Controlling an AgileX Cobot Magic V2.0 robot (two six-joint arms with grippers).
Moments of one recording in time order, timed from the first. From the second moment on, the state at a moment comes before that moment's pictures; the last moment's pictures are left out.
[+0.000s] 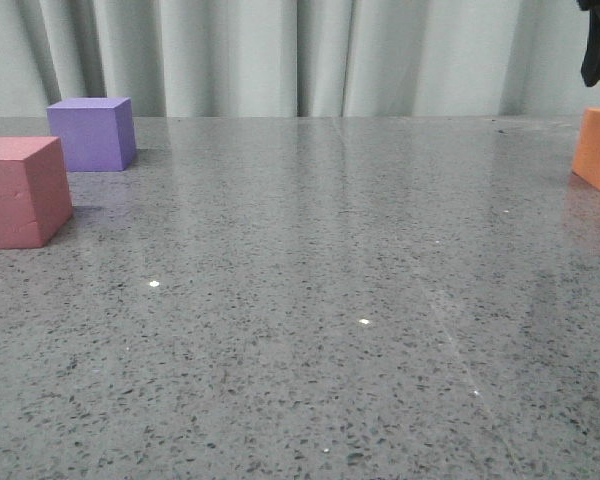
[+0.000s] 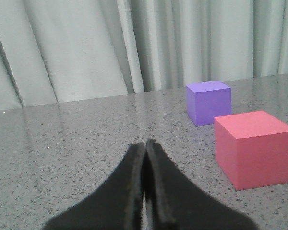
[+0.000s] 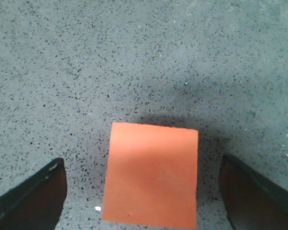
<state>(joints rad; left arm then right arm) -0.02 0.00 -0.01 0.11 0.02 0.00 0.02 1.58 -1.30 -0.12 0.66 0.16</state>
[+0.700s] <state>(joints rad) -0.02 0.00 -0.01 0.11 0.02 0.00 0.00 1.72 -1.31 -0.12 0.65 0.16</state>
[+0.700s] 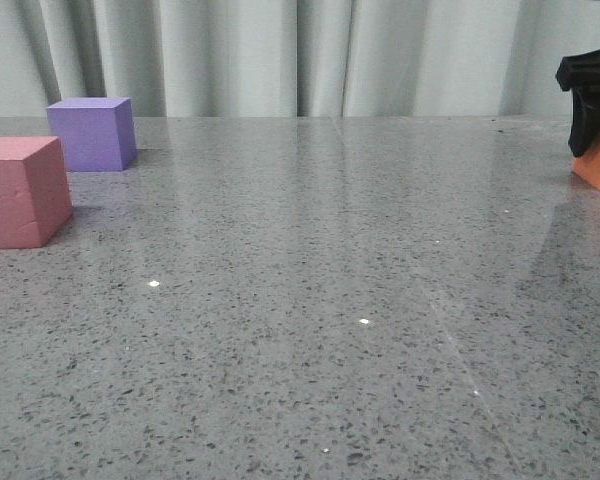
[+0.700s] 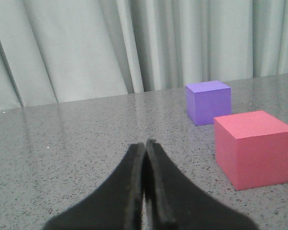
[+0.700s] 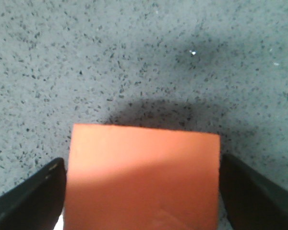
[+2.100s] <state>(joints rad) -0.02 0.00 -0.01 0.12 0.02 0.00 0.63 1.84 -1.57 -0.28 0.76 0.69</state>
